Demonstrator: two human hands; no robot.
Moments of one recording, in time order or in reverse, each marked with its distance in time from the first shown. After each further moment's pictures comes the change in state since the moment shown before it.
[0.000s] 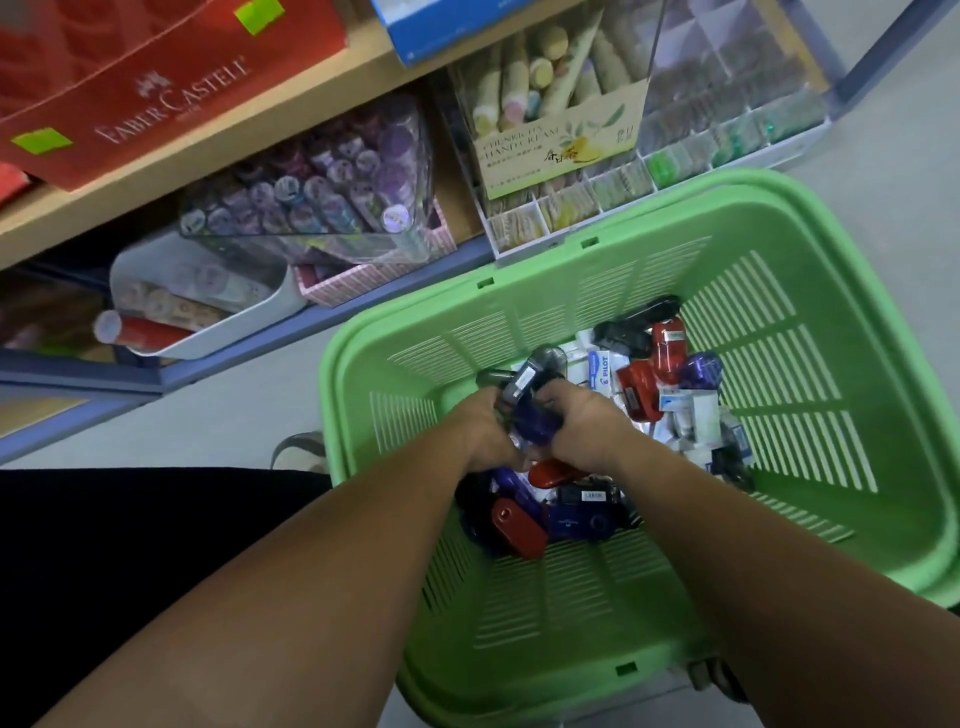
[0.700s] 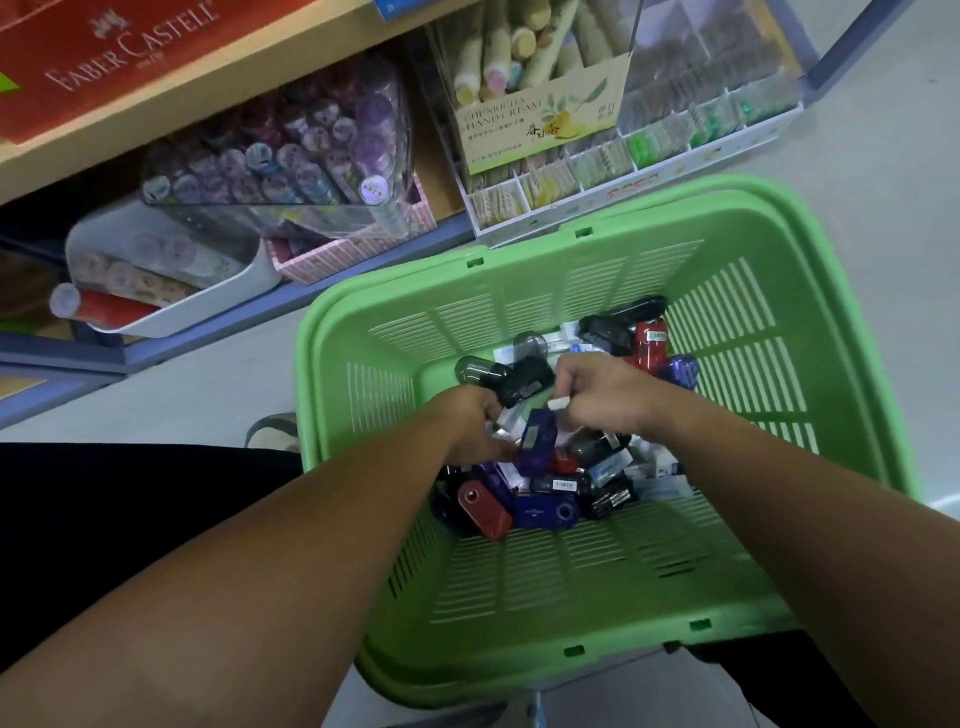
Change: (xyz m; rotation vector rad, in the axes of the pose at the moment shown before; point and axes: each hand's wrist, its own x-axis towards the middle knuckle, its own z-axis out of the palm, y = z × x) left_hand 0.009 -0.018 0.009 0.381 -0.015 0.161; right_hand -0.021 0.018 -0.045 0.189 -0.135 -0.020
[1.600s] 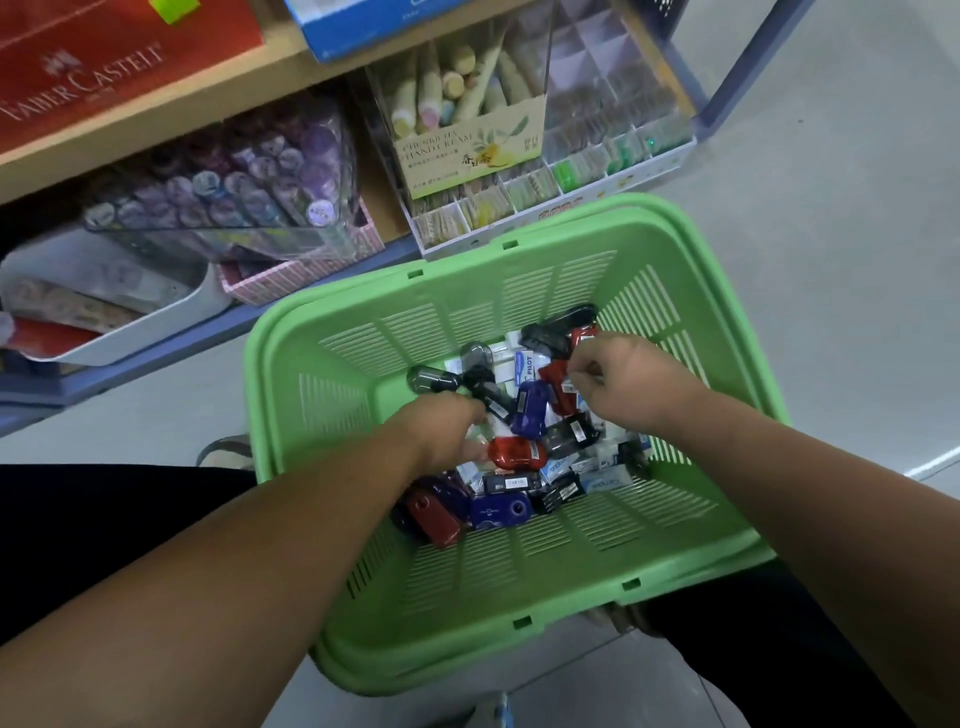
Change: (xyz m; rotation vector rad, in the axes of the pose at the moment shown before) left_hand -0.011 0.020 0.004 0.419 0.079 0.325; right_hand -0.063 0.013 -0.044 -0.514 0.375 -0.097
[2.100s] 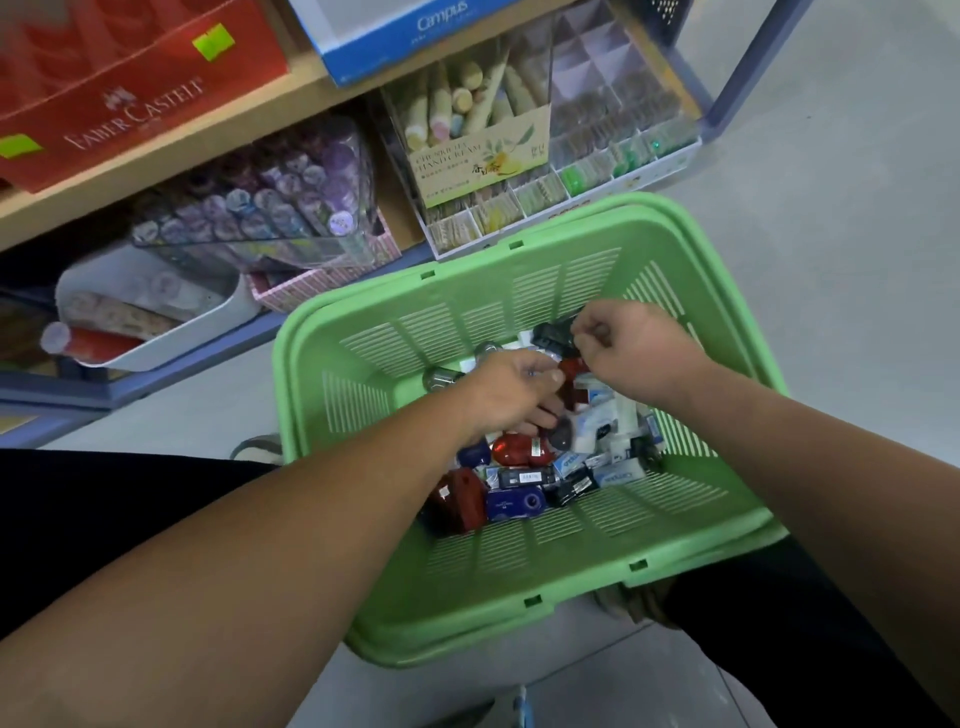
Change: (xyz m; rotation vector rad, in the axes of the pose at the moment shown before) left_hand -0.011 0.070 -0.048 -0.982 0.011 -0.138; right_hand -0.001 -0.017 -0.016 0.204 0.207 0.022
